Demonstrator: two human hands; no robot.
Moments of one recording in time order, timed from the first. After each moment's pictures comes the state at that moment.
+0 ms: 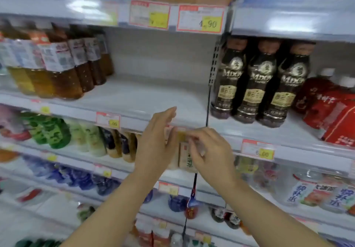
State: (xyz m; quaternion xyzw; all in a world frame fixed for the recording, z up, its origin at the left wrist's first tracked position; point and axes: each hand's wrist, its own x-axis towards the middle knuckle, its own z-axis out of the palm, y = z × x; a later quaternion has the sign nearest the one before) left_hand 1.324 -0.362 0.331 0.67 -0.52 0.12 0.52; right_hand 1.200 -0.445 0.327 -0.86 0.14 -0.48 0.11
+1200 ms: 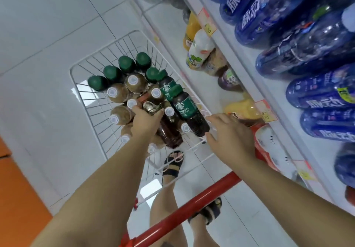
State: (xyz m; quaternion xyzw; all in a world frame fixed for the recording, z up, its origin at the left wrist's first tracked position) left_hand 1.574 -0.017 -0.188 0.82 0.32 -0.29 0.38; right_hand 1.507 -0.214 -0.096 -0.98 0.03 0.20 0.10
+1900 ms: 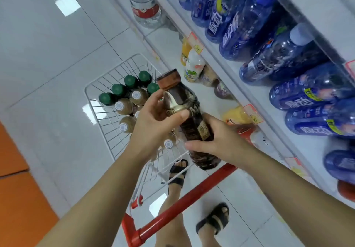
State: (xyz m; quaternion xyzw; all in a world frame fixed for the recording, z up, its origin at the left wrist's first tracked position) left_hand 1.558 -0.039 -0.013 0.65 0.04 -0.22 0.72; right_hand 1.515 -0.214 -0.014 -0.74 0.09 0.32 0.58
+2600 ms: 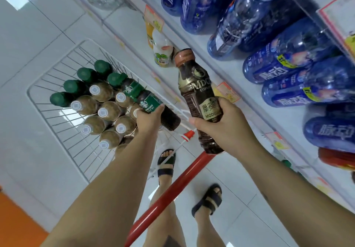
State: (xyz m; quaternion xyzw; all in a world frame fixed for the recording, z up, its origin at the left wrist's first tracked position) left_hand 1.556 -0.111 -0.181 0.71 0.38 -0.28 0.52; right_hand 1.485 -0.262 -0.037 -0.79 0.31 0.15 0.50
